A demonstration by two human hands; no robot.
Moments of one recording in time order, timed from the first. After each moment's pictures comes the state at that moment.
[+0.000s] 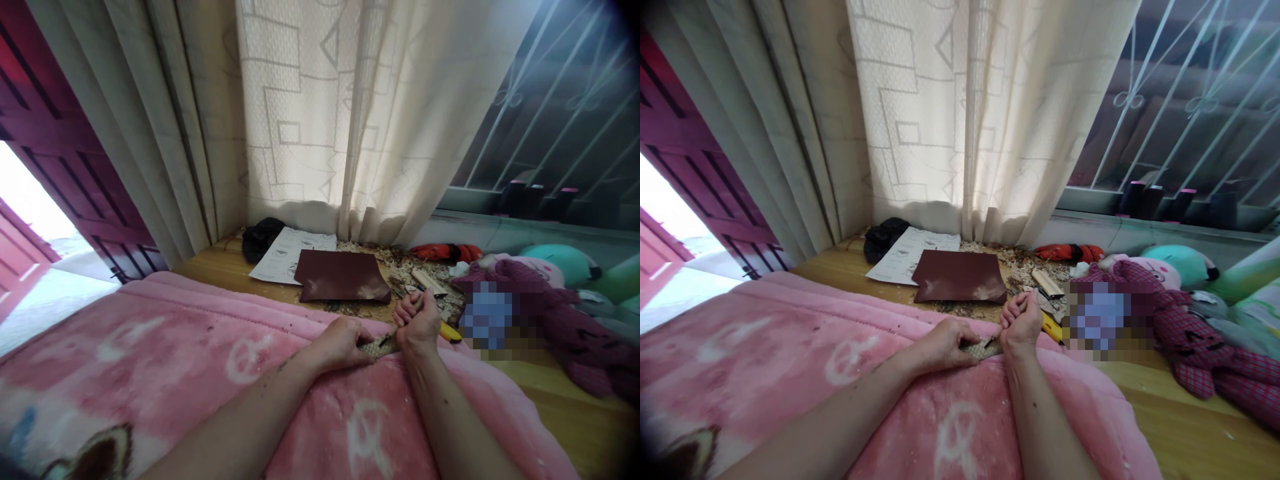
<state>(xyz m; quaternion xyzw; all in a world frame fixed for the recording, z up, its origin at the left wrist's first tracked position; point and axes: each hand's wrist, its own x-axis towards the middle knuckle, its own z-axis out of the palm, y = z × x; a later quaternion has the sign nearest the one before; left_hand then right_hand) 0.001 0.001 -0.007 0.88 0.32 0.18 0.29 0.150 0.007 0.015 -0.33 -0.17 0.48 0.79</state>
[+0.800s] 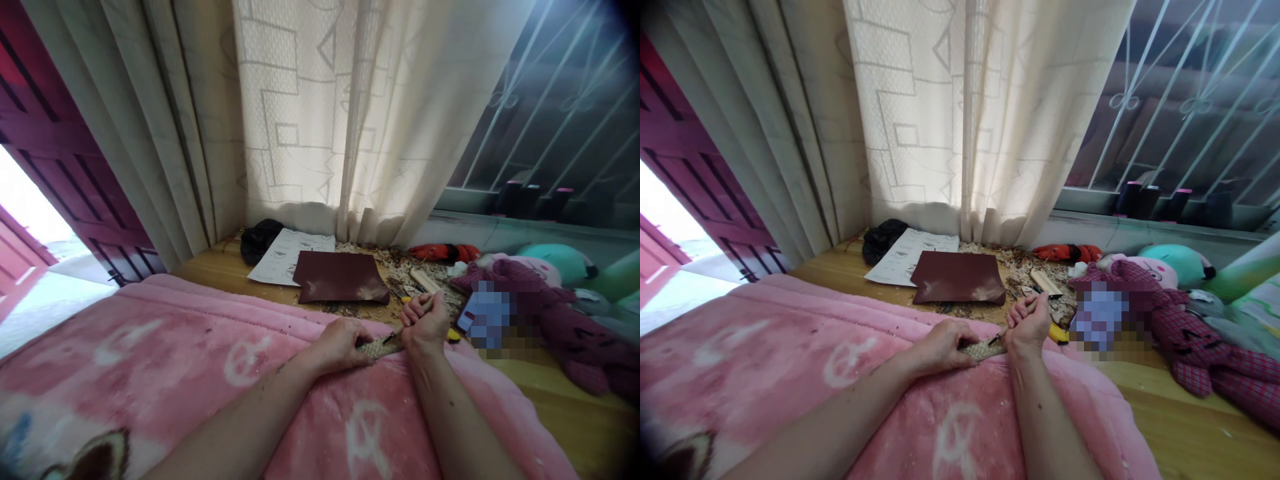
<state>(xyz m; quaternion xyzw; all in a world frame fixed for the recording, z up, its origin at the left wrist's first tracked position) 0.003 0.000 -0.005 0.88 0.35 0.16 0.27 0.162 0.007 0.015 -0.33 -0.16 0.45 0.82</state>
